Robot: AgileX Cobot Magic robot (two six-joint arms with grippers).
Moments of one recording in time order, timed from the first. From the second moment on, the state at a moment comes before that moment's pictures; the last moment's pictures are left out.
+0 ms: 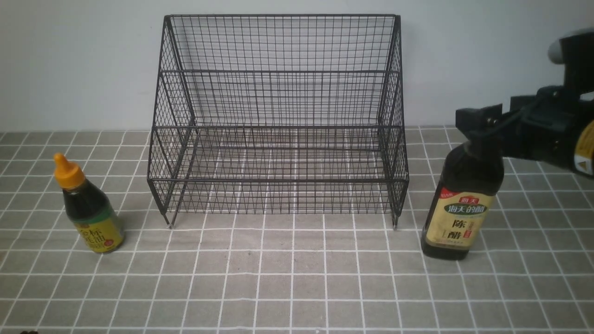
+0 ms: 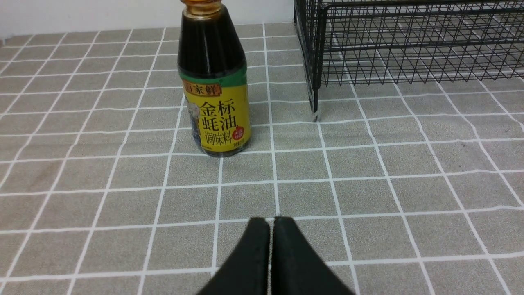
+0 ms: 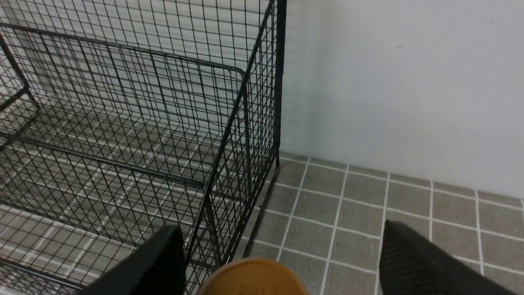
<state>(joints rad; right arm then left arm) 0.27 1.31 -0.83 -0.80 0.09 0.84 -0.07 -0.01 0.02 0.06 0.39 -0.06</state>
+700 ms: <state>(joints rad) 0.27 1.25 -1.06 -0.91 0.03 0.88 -0.07 -0.01 0.02 0.06 0.39 -0.06</state>
